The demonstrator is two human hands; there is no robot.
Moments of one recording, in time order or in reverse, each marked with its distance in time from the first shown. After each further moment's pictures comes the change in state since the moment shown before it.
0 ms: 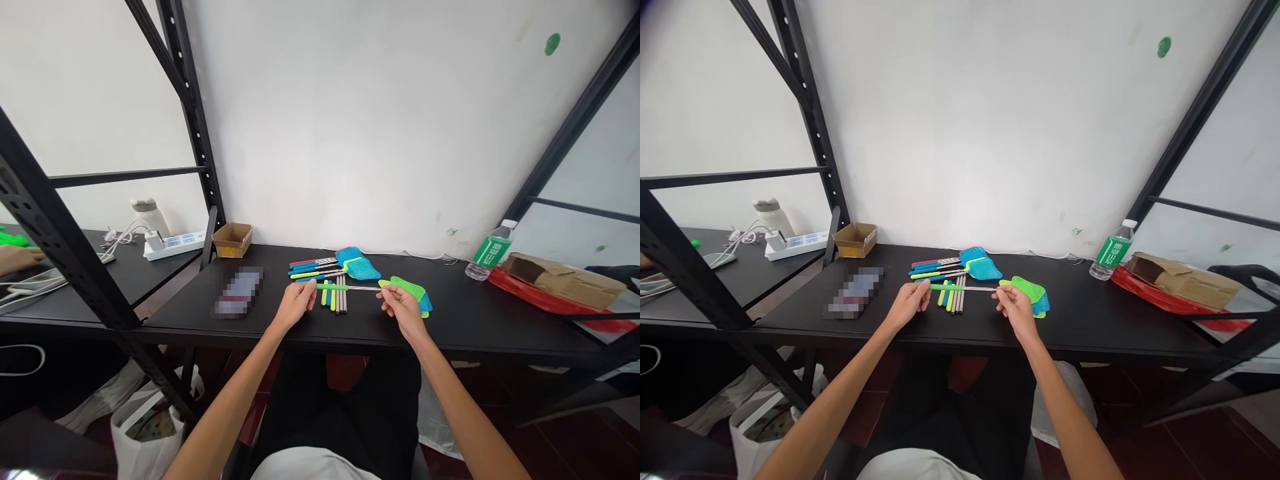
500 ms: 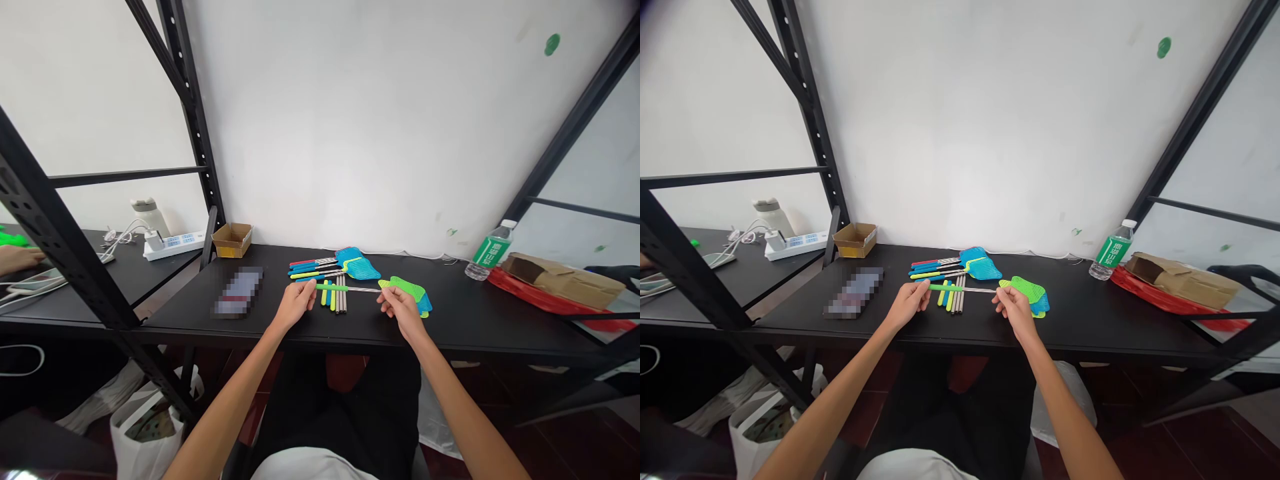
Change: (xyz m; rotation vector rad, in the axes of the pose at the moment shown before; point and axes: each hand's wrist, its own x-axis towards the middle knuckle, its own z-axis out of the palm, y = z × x) left_hand 0.001 -0.002 0.001 -0.003 0.010 0.008; right_hand -0.002 -0.004 0.001 -0.001 -0.033 0.003
